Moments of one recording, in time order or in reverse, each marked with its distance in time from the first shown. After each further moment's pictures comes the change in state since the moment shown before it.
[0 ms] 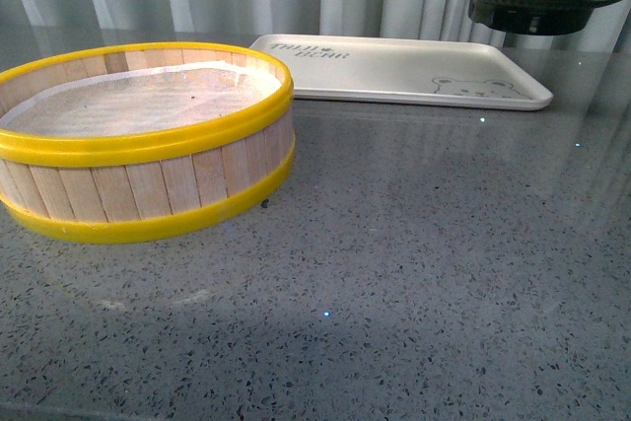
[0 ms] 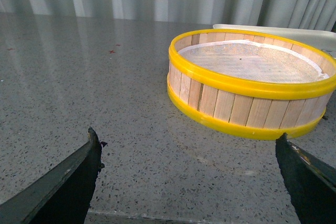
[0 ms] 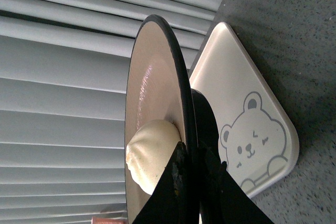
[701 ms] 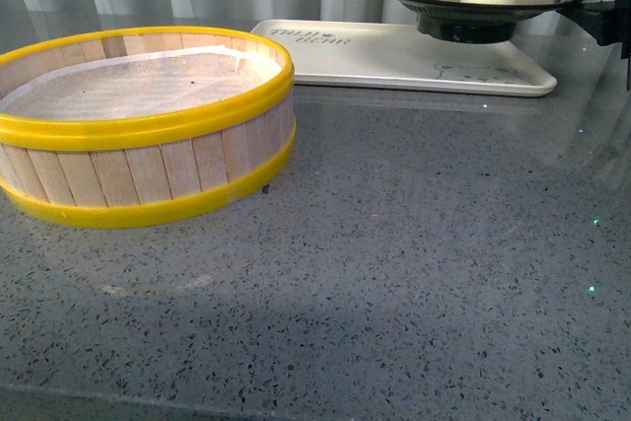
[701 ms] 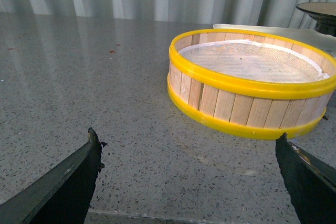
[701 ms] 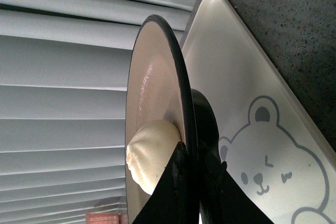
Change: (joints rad) left arm 0.000 0.000 0.000 0.000 0.000 0.000; right arm 0.064 0.299 0.332 -0.109 0.003 0.022
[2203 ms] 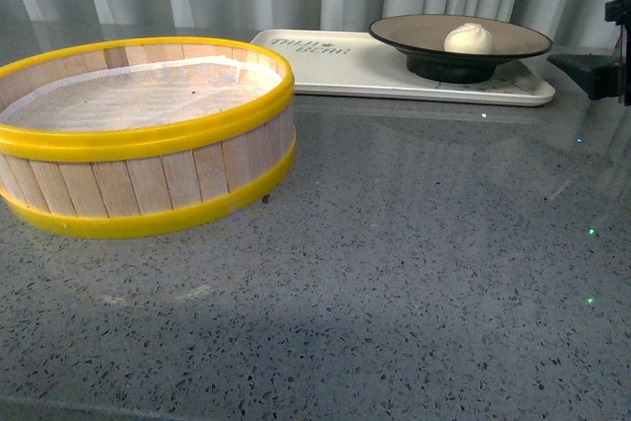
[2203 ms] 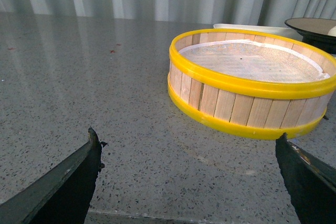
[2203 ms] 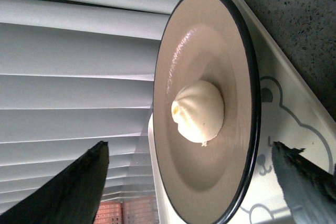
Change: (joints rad) left arm 0.000 0.000 0.000 0.000 0.000 0.000; right arm 0.004 -0.023 -0.011 -0.052 -0.036 -0.007
